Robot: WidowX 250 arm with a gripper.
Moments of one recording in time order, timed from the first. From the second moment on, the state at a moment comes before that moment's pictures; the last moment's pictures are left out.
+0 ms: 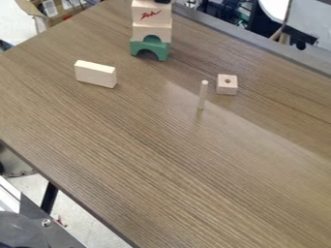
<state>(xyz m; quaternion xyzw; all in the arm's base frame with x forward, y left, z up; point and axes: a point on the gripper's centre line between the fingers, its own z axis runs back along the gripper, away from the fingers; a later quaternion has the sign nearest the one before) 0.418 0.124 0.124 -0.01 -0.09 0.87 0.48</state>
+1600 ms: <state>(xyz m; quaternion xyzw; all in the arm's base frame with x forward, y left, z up) 0.407 0.124 0.127 -0.01 -0.10 0.88 0.46</state>
